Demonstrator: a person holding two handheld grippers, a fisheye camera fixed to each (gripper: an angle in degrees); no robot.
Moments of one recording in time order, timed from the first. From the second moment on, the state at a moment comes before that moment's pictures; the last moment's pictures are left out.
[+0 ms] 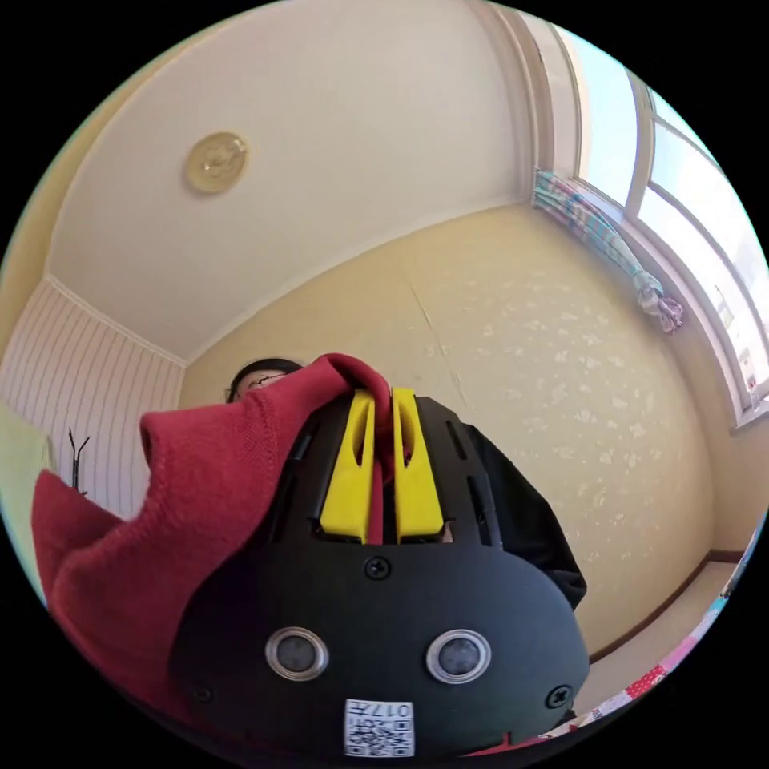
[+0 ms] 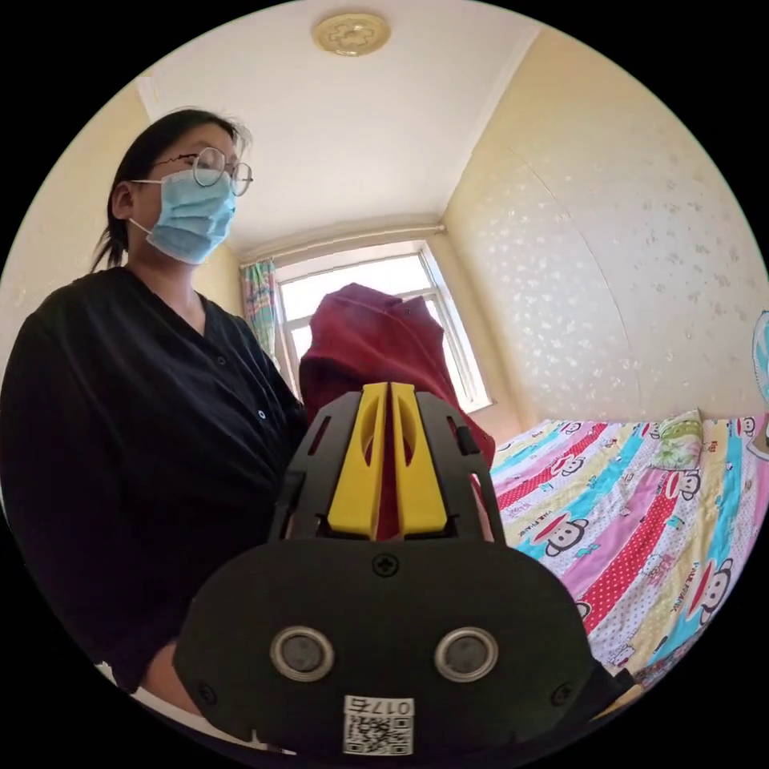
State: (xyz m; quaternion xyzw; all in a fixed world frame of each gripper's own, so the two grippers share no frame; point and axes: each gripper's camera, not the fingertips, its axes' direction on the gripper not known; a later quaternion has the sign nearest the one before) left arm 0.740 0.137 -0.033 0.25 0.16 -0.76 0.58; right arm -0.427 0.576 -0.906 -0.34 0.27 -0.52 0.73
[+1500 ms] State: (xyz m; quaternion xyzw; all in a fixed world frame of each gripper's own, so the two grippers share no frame) left arm 0.507 0.029 -0.147 -0.45 -0.35 -0.75 0.32; right arm -0.364 0.786 -0.581 -0.07 0.42 -0.69 0.58
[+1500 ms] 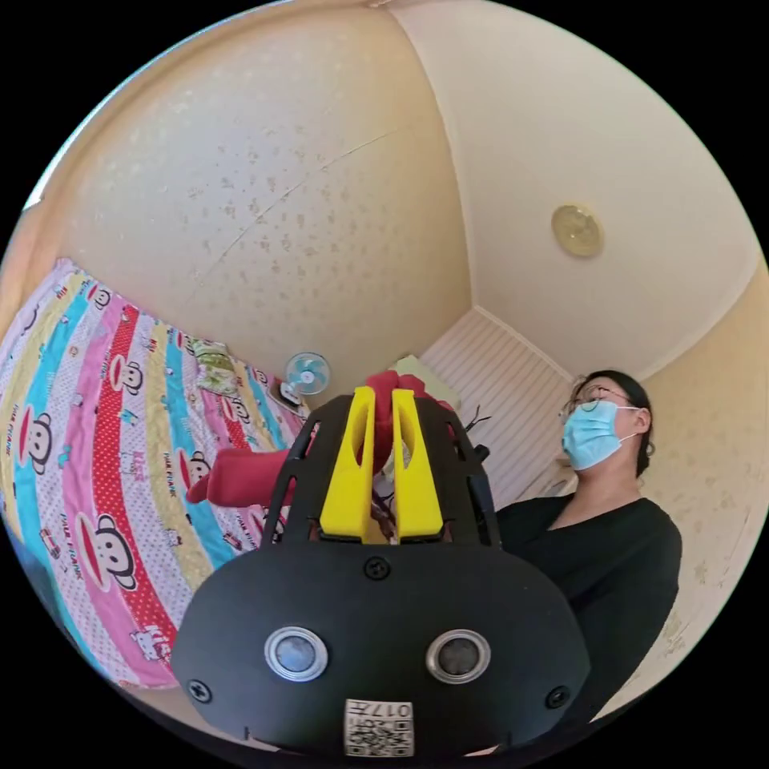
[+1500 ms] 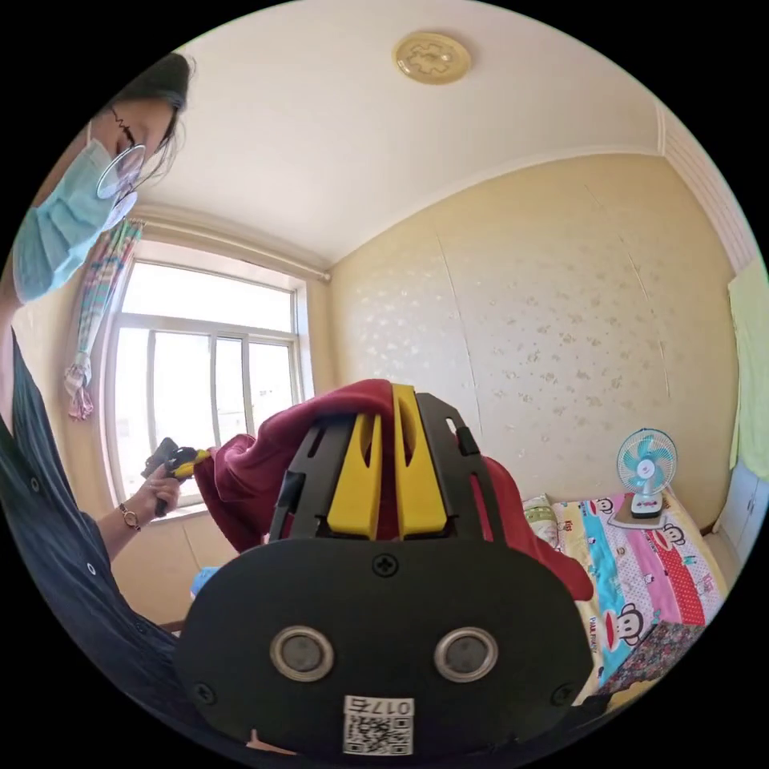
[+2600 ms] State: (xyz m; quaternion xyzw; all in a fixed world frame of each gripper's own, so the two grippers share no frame) left arm 0.693 0.094 -0.483 -0.52 -0.39 -0.70 -0.28; right arm 0.078 0.537 -0.498 -0.29 0.87 -0.10 0.39
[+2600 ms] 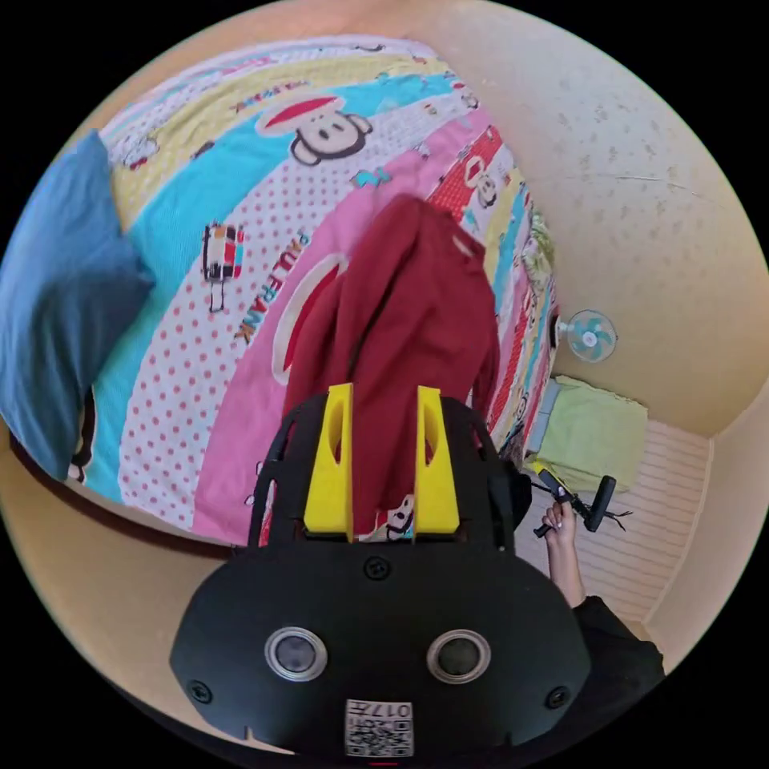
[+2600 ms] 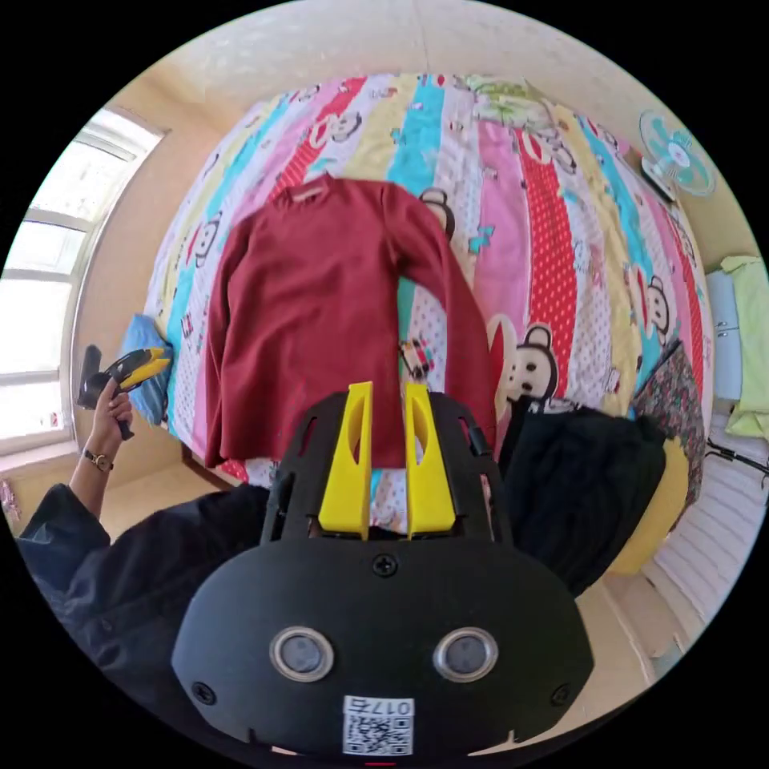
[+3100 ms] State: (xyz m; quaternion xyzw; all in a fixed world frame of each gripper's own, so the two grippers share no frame) left arm 0.616 0.035 -0.475 -0.69 -0.30 -0.58 -0.31; right arm 0.070 0.554 -0.563 -0.21 0.87 0.18 0.41
